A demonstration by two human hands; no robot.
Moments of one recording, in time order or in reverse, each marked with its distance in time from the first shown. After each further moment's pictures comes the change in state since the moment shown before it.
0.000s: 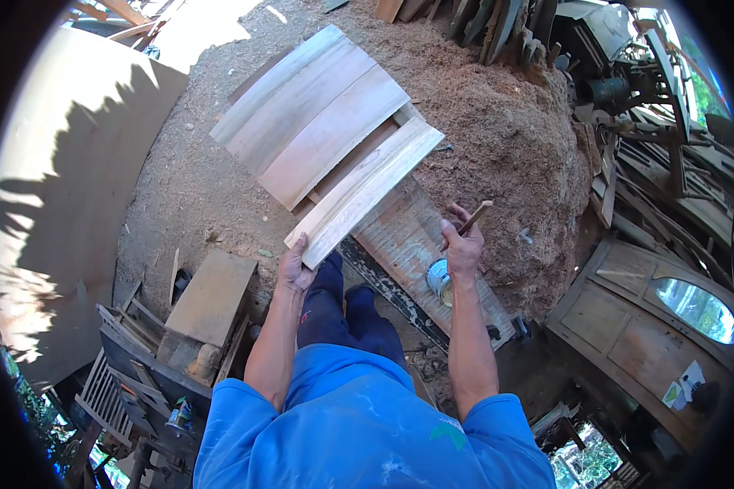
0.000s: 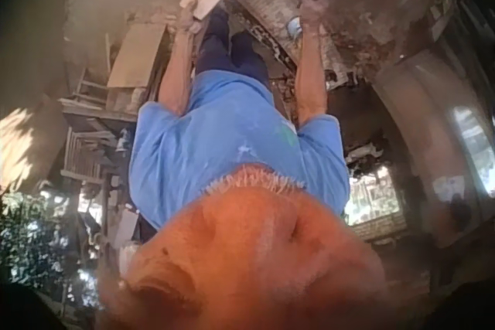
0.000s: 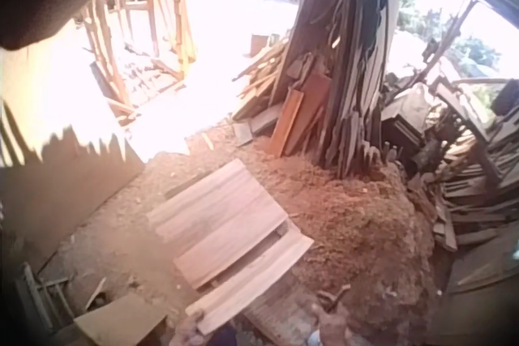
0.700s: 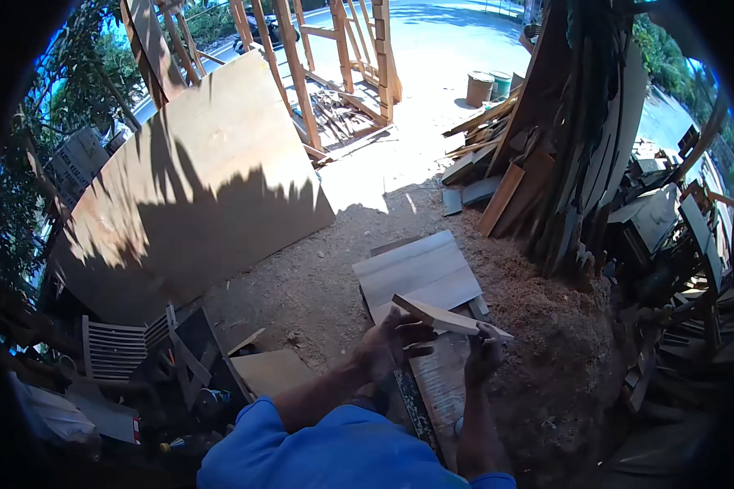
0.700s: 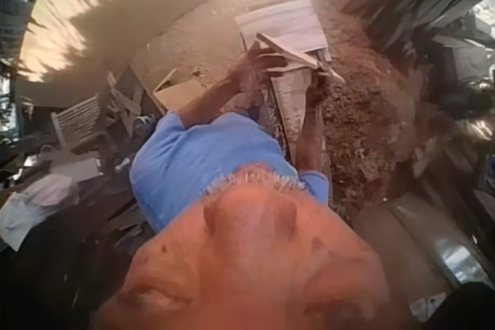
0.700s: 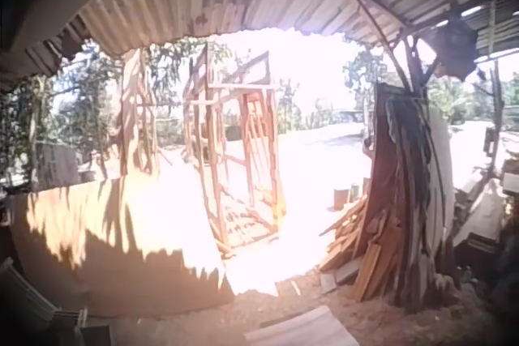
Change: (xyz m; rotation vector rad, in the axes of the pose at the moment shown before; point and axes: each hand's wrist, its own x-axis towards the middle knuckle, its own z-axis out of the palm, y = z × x) left_hand -0.262 0.060 0.250 0.264 -0.354 0.157; right_hand -0.082 -0.109 0.105 -0.347 -0.275 -1.073
